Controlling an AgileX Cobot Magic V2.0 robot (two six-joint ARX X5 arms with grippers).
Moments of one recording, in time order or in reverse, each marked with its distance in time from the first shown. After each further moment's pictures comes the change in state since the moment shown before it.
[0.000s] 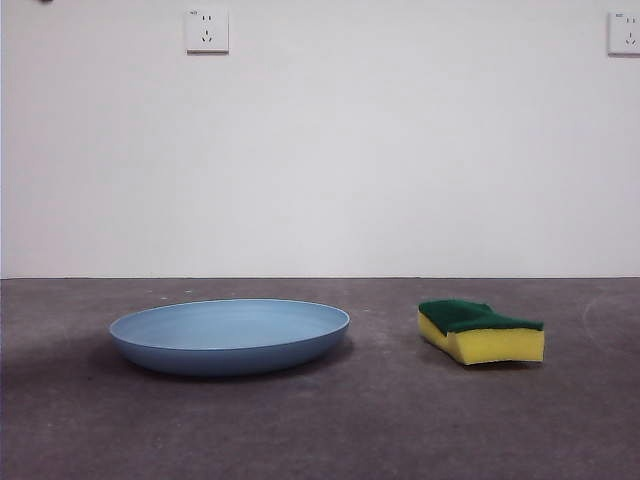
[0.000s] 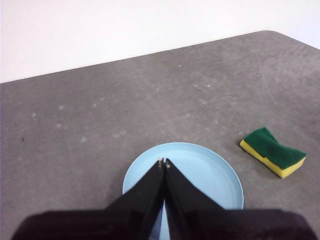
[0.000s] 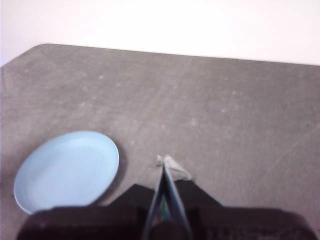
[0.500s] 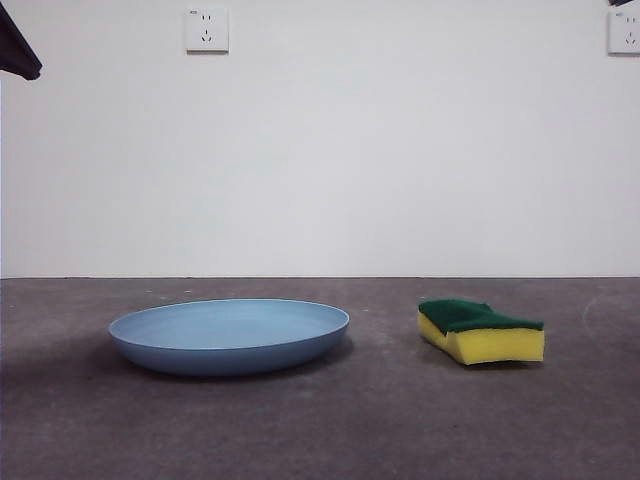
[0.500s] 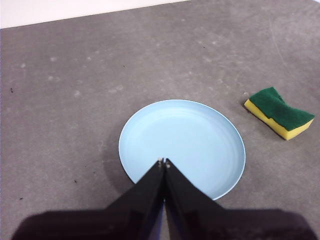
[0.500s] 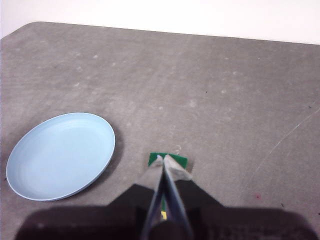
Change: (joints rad) left arm 0.000 0.016 -0.048 -0.080 0.003 -0.046; right arm 0.000 0.013 -0.018 -0.020 0.001 0.005
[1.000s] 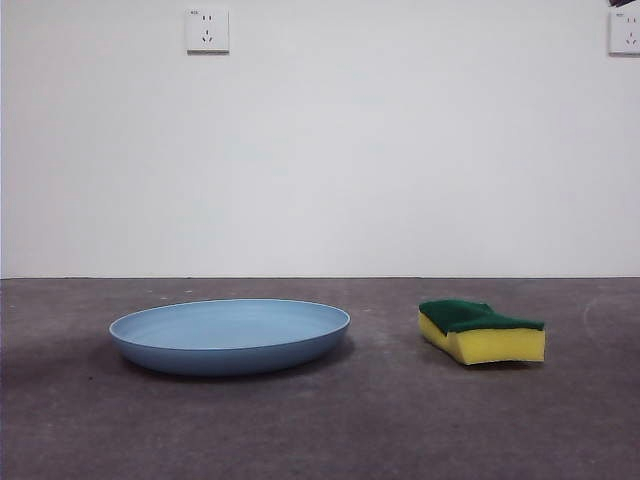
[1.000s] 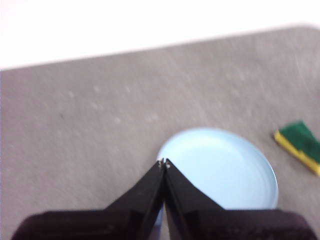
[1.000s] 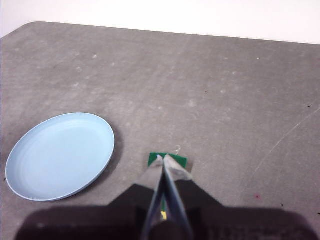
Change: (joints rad) left arm 0.164 -0.128 -0.010 0.010 0.043 0.060; right arm 0.000 0.000 0.000 0.000 0.000 0.000
